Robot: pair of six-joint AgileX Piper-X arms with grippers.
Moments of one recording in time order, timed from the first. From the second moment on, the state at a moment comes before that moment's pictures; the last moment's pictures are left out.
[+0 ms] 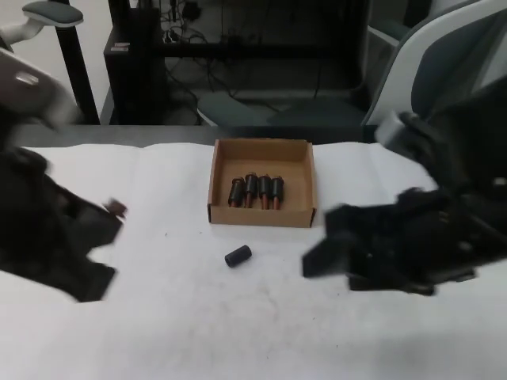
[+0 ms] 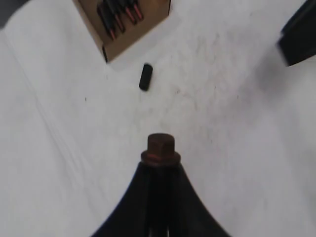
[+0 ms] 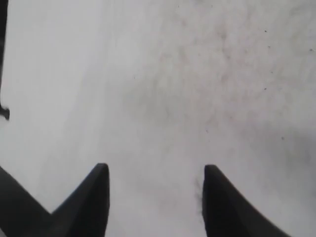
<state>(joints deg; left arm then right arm) -24.7 46.4 -50.1 50.9 11.7 11.7 35.7 72.5 -51.8 35.3 -18.7 40.8</state>
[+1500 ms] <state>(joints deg) -24.7 31.1 -50.1 50.9 14.8 7.8 36.6 114.3 -79.2 32.7 -8.8 80.3</state>
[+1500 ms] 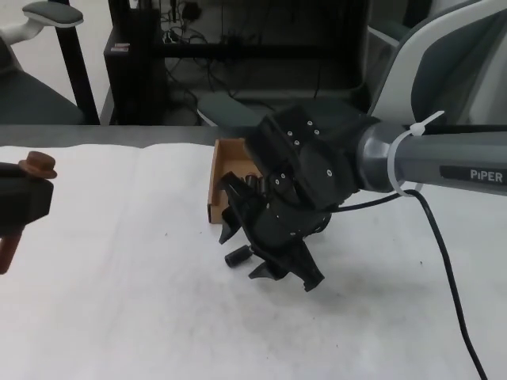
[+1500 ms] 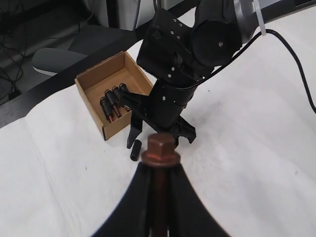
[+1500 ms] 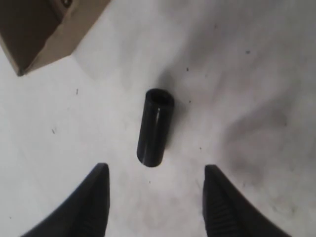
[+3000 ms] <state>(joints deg) -24.7 31.1 -50.1 51.0 14.8 11.8 36.6 119.1 -79.7 25.1 -8.2 82.4</state>
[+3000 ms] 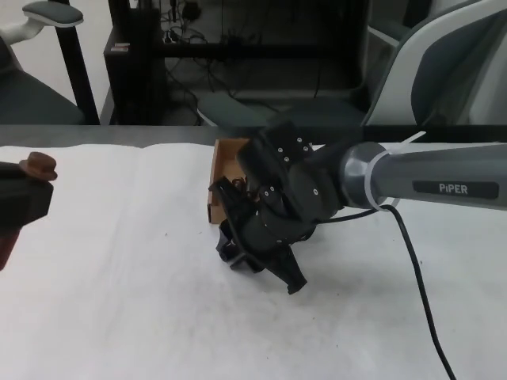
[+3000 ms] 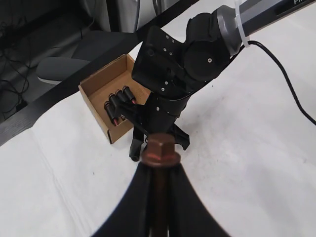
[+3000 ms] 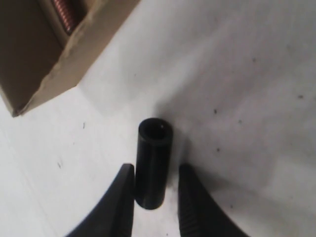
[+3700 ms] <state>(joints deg) -24.7 30.8 -49.5 52.7 12.9 13.7 36.1 119.9 -80.3 24.9 -8.8 84.9</state>
